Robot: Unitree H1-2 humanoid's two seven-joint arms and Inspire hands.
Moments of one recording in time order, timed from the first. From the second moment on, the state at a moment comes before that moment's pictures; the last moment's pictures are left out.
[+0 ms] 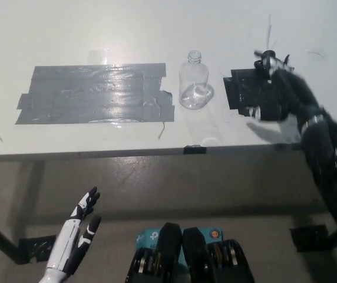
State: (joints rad) left_arm 0.03 0.16 -0.04 0.02 0.25 -0.21 -0.04; right_arm -0.67 -0.31 0.27 0.35 -0.50 0.17 0.07
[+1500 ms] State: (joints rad) left_arm -0.02 0.16 -0.03 0.01 0.20 -0.17 -0.04; right_arm -0.09 -0.18 0.14 -0.05 -0.32 -0.01 0.03
